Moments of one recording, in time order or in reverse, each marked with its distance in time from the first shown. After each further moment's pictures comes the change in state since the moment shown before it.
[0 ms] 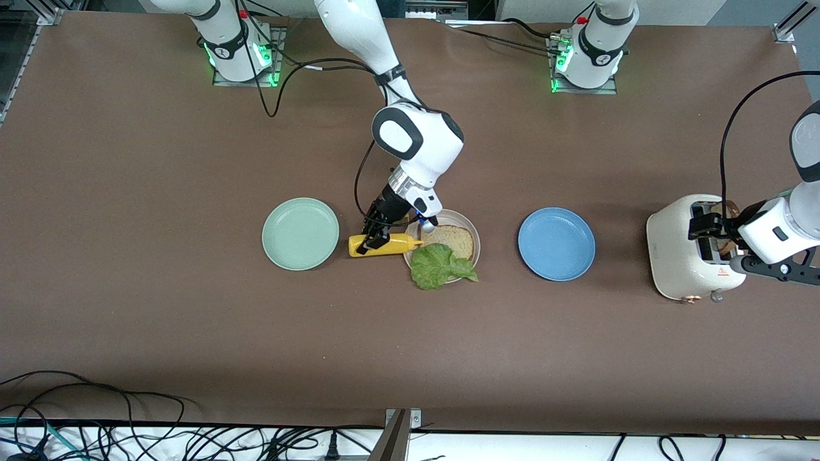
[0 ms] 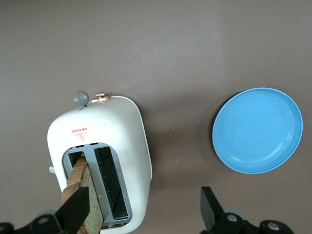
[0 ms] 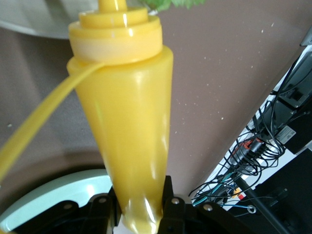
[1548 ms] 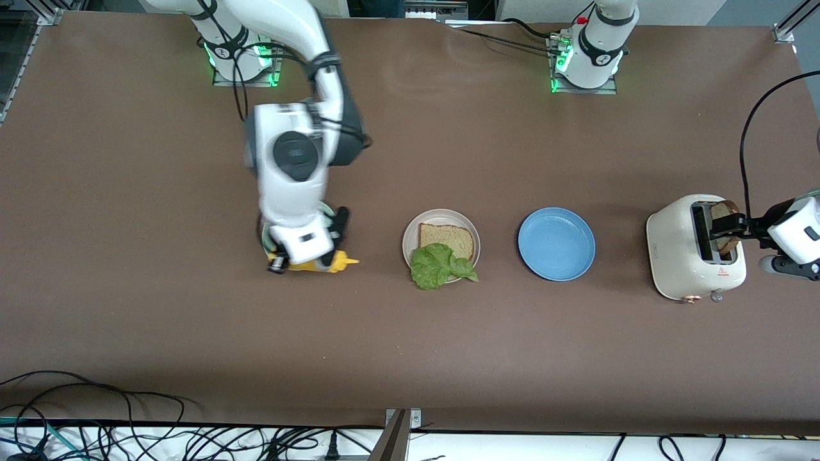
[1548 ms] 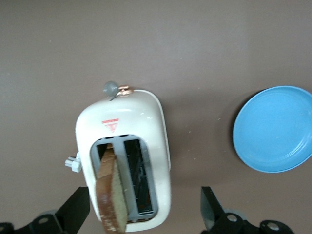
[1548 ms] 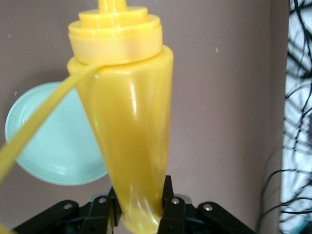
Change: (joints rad) left arm 0.082 0.011 0.011 0.003 0.000 0.010 0.059; right arm -0.282 -0.307 -0.211 -0.042 0.680 -0.191 -0.596
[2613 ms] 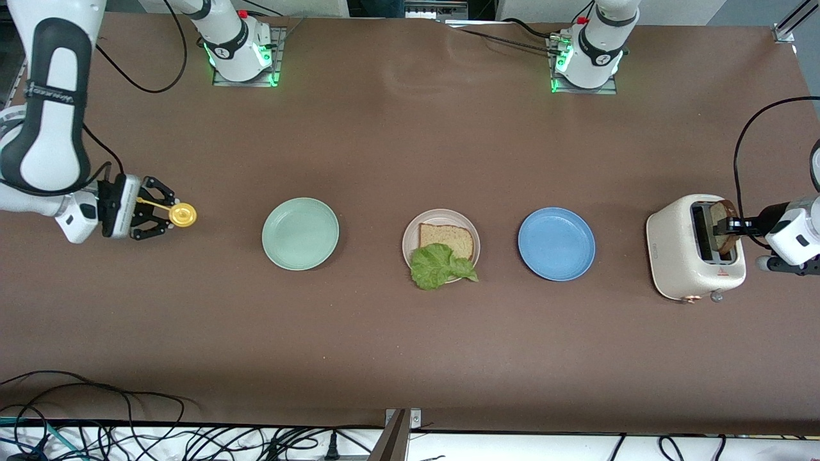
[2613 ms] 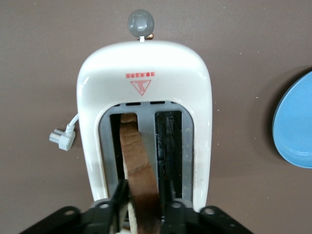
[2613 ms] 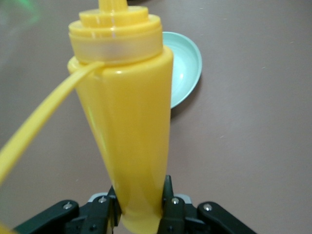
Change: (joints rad) left arm 0.115 0.043 -0.002 -0.140 0.000 0.062 -0.025; right arm -0.486 -0.234 -0.014 -0.552 0.553 -0.218 -0.969
